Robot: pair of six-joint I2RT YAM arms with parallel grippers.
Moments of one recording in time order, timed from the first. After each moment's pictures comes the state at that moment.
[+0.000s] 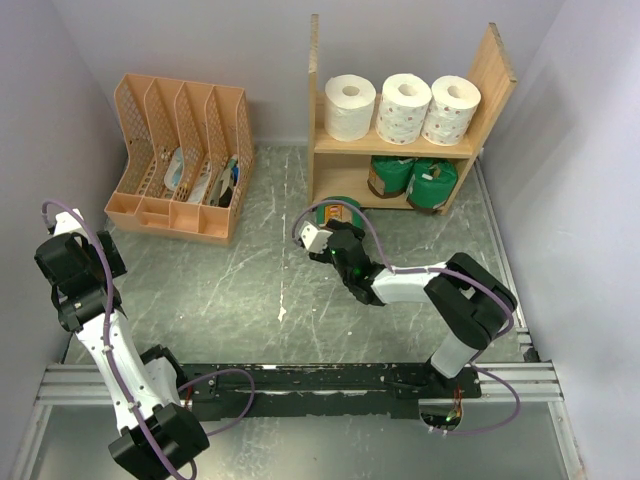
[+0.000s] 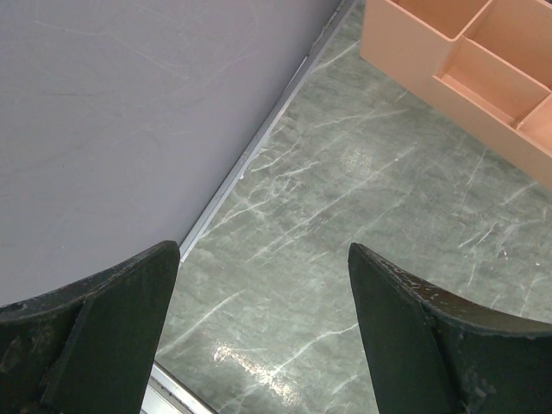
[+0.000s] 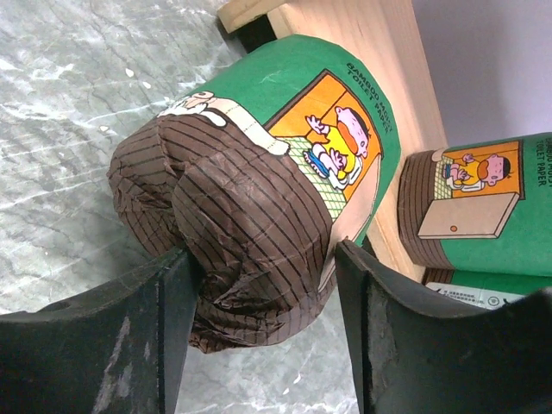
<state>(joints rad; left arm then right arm) 0.63 0.71 0.71 -0.49 -0.05 0.15 0.79 1.65 0.67 0.56 0.46 -0.76</state>
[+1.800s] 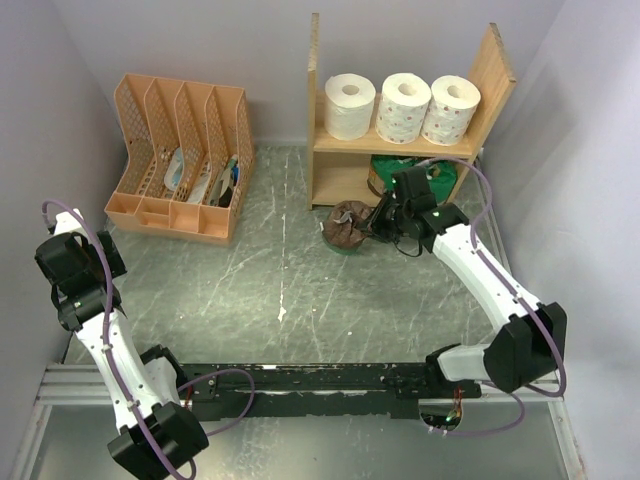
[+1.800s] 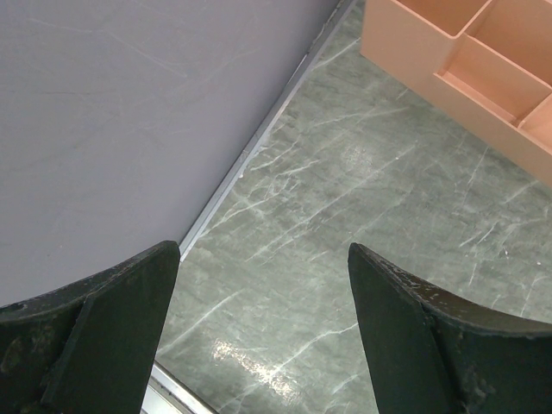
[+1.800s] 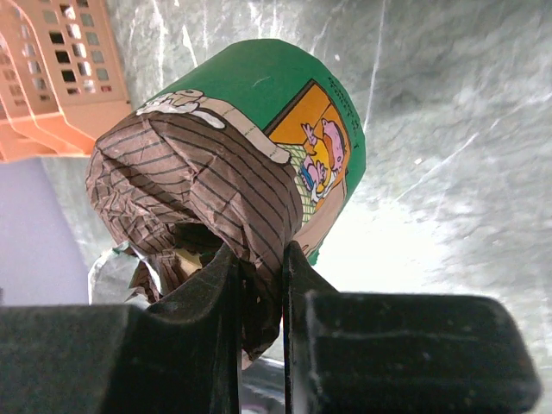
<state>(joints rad) 0.63 0.71 0.71 -0.49 -0.05 0.15 0.39 1.32 1.16 -0.66 -0.09 0.80</state>
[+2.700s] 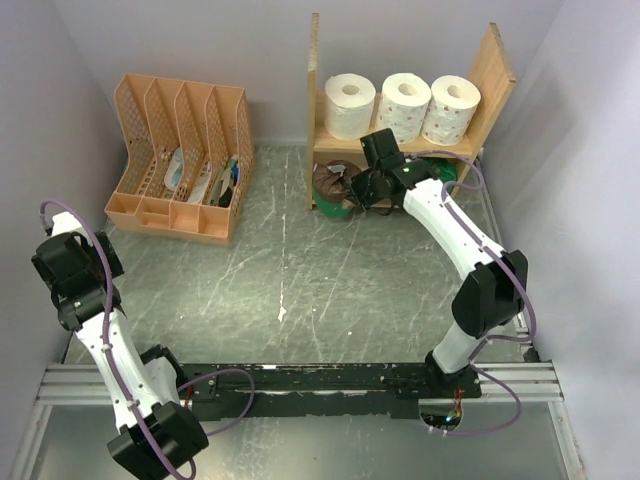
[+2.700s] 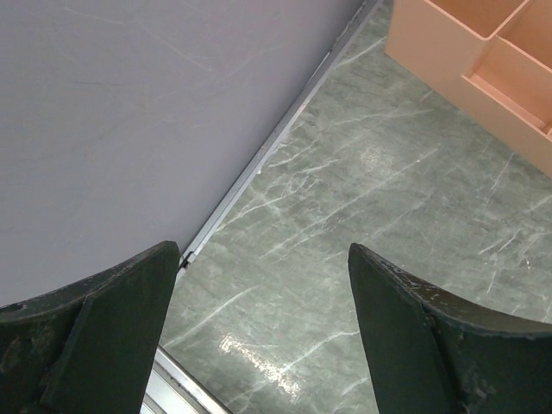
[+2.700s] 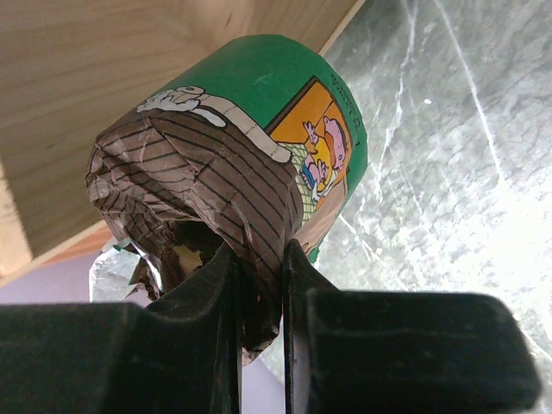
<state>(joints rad) 0.63 0.72 0.71 -0.49 -0.10 0.14 0.44 1.66 1.59 -0.82 0.10 1.43</state>
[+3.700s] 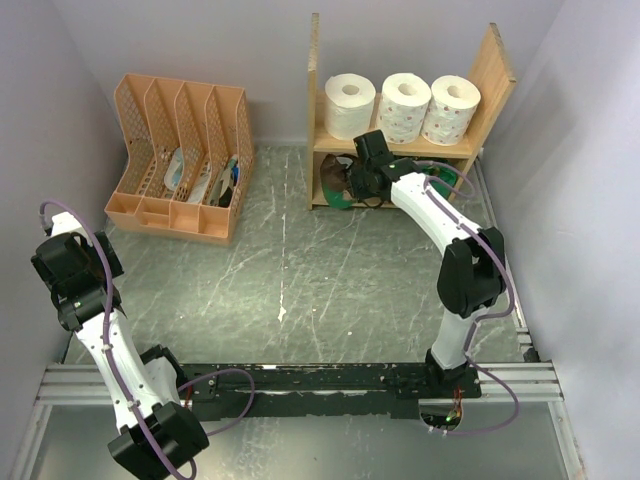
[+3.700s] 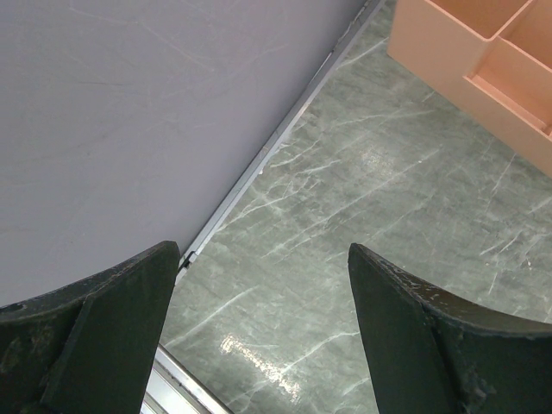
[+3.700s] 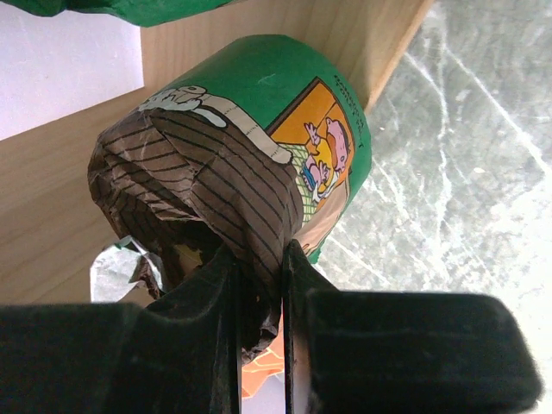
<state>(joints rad) 0.63 0.71 0.71 -0.49 -0.10 0.14 0.42 1.83 1.60 -0.70 0.24 1.65</state>
